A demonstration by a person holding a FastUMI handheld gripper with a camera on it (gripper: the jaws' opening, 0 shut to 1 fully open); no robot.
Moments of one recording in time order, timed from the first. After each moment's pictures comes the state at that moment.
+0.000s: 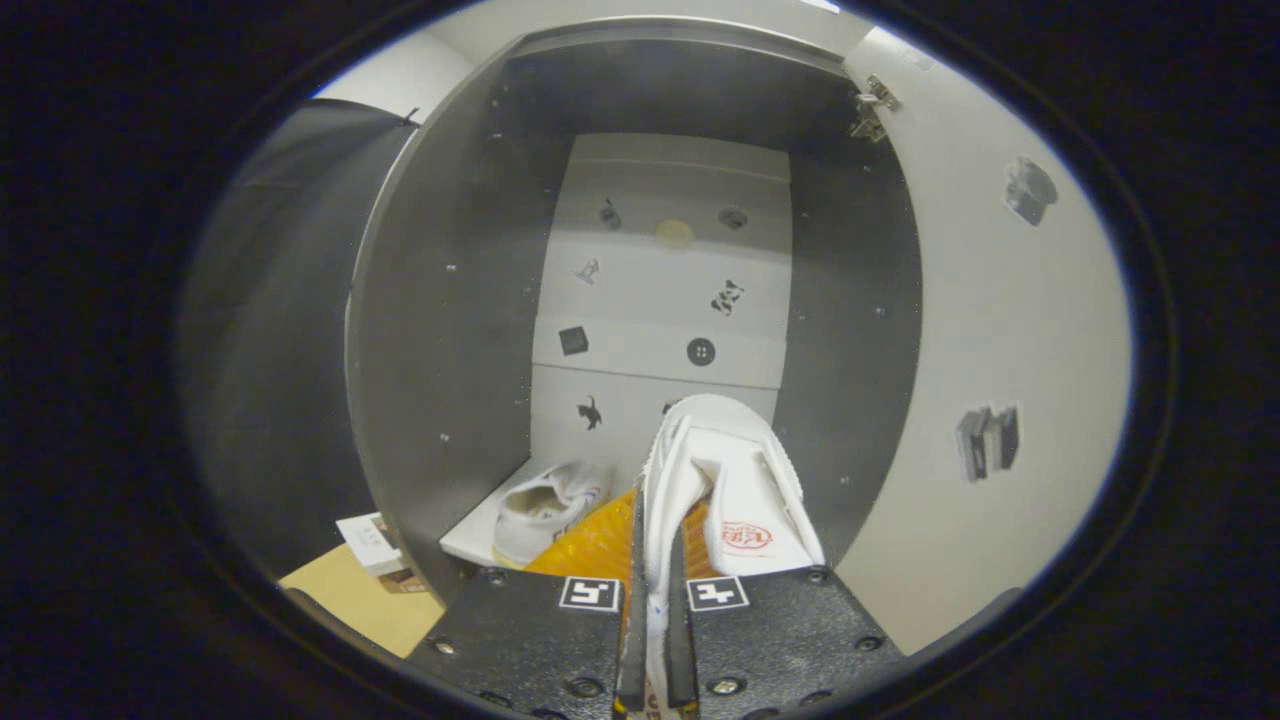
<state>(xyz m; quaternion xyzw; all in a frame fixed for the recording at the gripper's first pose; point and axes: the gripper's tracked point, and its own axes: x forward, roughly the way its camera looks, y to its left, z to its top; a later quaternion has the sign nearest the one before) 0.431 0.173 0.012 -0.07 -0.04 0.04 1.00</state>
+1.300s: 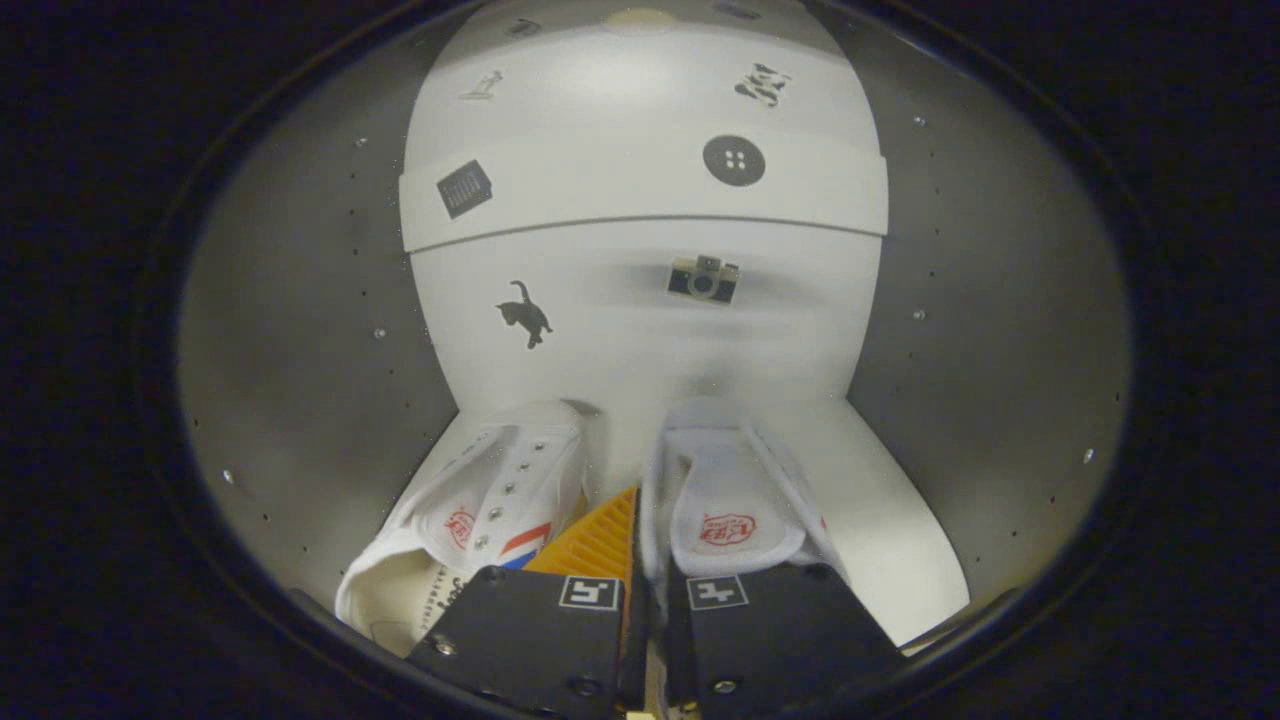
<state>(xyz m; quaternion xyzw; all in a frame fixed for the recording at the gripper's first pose) 0.607 0.189 -0.078 -0.01 0.19 0.02 0.98</state>
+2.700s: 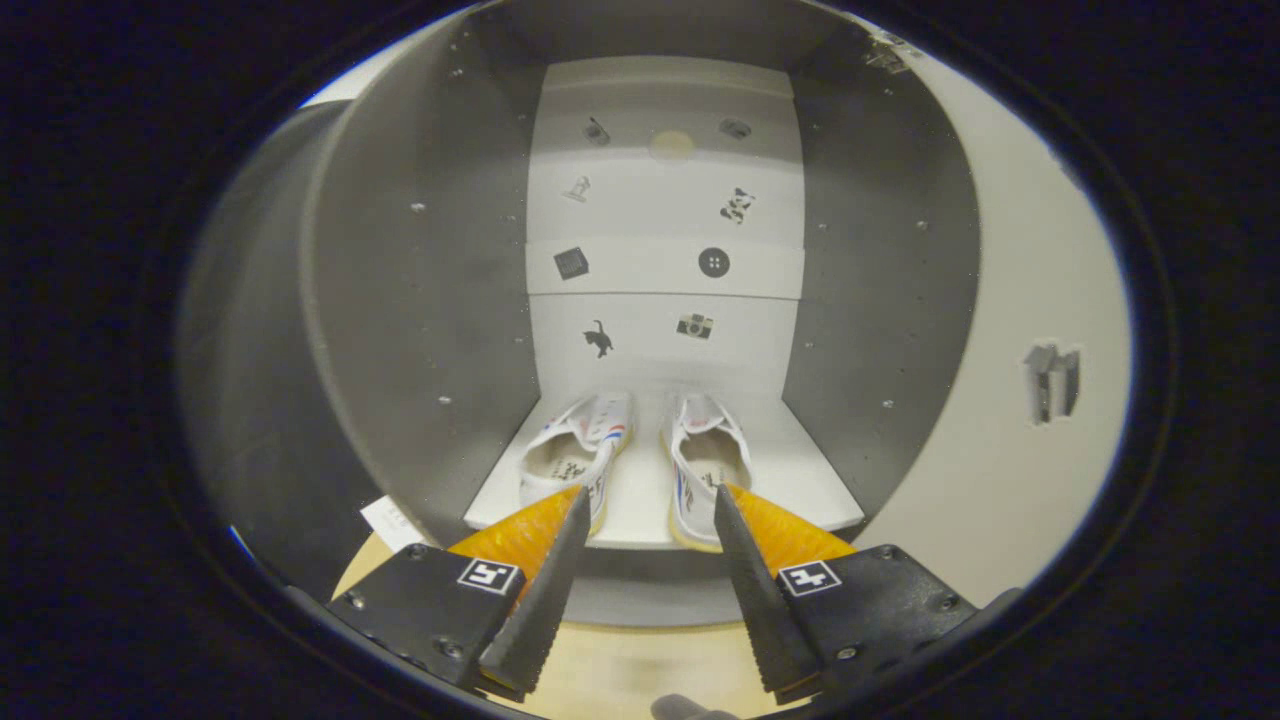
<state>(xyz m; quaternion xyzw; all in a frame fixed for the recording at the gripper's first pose) 0.382 0.199 -0.043 -0.02 0.11 0.03 0.99</state>
